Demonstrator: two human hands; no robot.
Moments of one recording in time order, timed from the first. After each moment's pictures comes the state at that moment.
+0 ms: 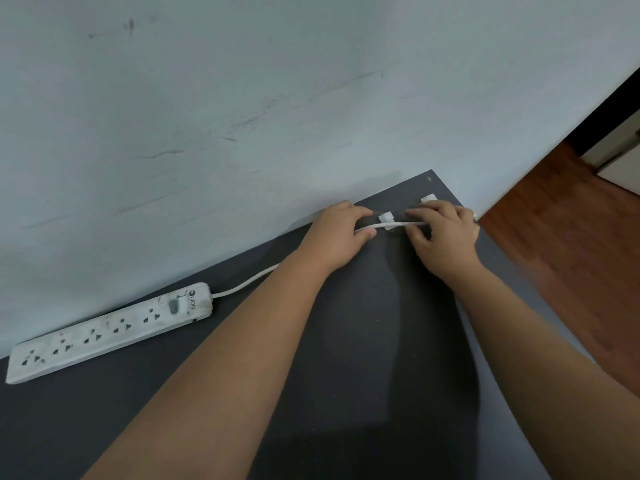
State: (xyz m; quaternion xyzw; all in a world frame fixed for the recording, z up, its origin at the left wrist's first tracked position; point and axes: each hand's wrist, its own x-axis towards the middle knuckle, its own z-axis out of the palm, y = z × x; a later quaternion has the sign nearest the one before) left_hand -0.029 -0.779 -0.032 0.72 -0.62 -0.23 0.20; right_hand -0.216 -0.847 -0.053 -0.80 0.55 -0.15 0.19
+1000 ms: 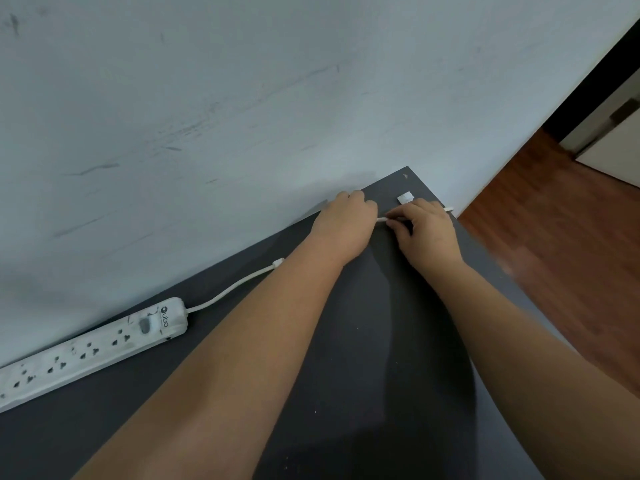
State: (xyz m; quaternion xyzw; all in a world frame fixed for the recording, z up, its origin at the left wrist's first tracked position) left_hand -0.071 -0.827 -0.035 0.69 -0.72 -0.05 0.01; right_hand -0.221 -0.864 -0.067 -0.82 0.49 -0.24 0.18
